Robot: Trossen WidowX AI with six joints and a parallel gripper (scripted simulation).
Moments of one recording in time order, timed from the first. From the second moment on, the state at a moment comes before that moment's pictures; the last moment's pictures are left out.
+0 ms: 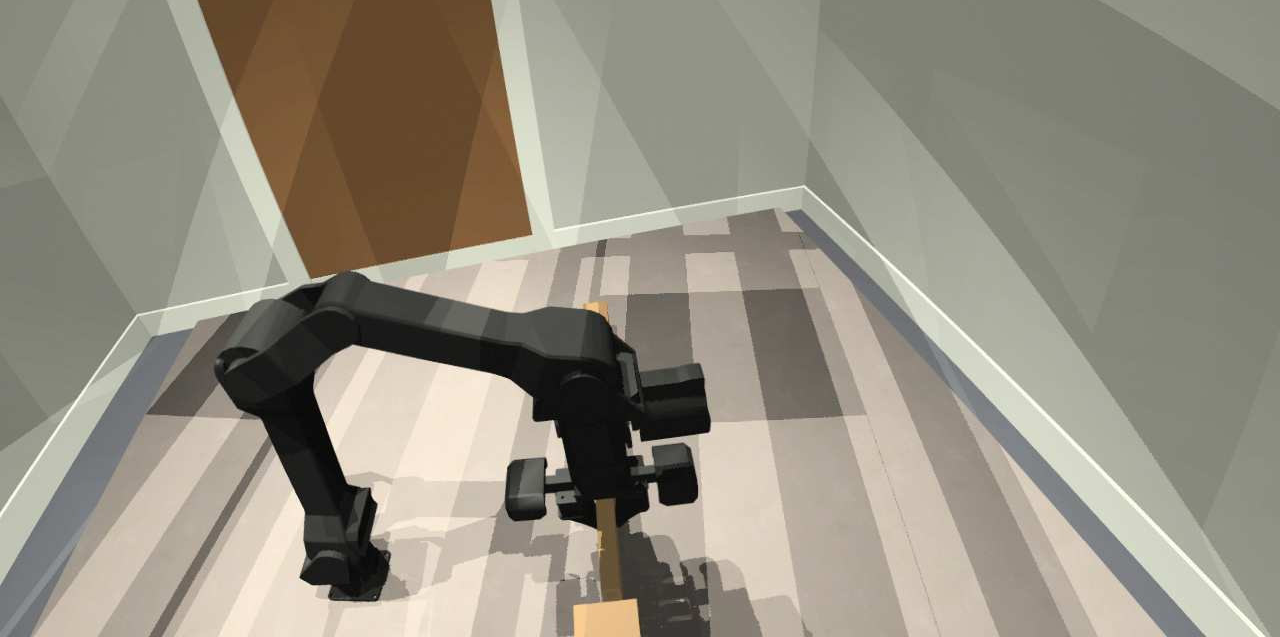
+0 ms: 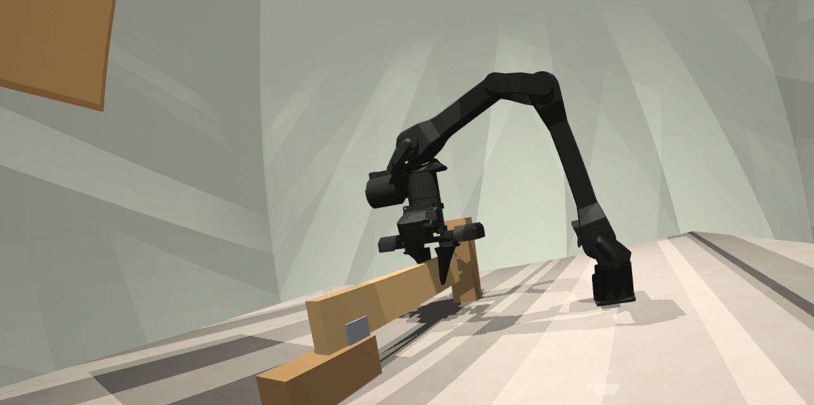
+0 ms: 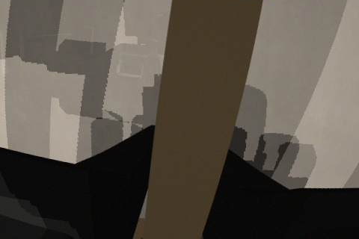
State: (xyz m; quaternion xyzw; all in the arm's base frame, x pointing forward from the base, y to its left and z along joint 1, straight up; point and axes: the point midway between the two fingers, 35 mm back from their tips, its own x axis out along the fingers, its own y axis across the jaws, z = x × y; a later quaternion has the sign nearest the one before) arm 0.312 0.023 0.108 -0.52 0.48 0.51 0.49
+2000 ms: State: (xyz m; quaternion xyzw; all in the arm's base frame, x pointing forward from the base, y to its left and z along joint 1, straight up) arm 0.312 0.006 0.106 -0.52 0.48 0.51 0.49
